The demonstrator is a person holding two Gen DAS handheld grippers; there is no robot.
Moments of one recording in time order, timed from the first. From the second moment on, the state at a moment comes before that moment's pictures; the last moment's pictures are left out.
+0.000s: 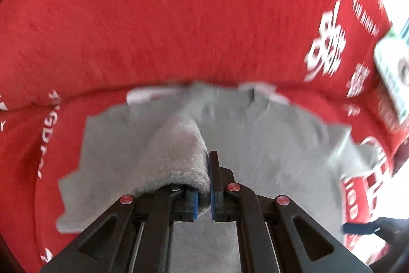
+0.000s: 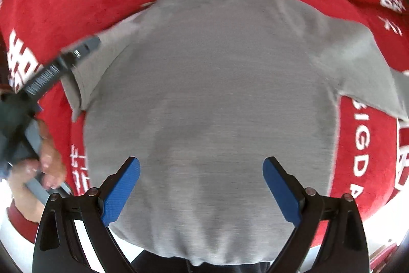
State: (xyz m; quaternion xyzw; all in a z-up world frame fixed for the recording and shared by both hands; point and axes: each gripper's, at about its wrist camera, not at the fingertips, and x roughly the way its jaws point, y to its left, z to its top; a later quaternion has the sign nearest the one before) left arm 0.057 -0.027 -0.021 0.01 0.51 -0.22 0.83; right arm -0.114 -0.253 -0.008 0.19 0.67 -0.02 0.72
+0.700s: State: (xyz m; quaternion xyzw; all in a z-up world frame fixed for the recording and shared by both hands) left arm -0.012 0.225 -0.035 -0.06 0.61 0.07 0.79; right arm -0.024 -0.093 -0.001 -0.01 0.60 0.18 0.78
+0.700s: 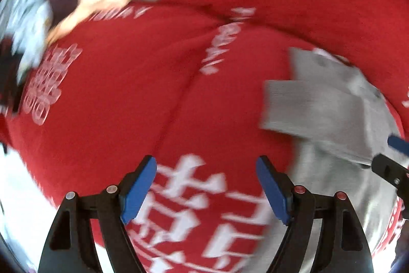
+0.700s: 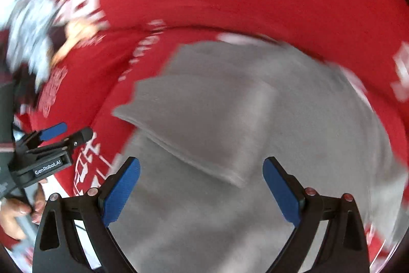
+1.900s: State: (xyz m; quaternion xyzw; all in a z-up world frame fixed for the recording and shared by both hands) left arm 0.176 0.100 -0.099 -0.07 0.66 -0.10 0.74; right arm -0.075 -0.368 -0.075 0.46 0.54 -0.06 0.70
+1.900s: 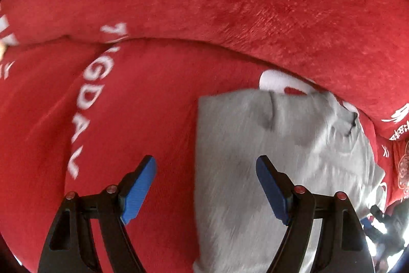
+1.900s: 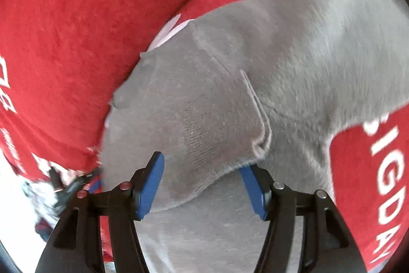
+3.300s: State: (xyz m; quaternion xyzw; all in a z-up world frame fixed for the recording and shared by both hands) left arm 0.105 0.172 -0.046 0.00 0.62 -0.02 0.78; right arm -0.007 -0.147 -0.111 0.50 0.59 0.15 0.61
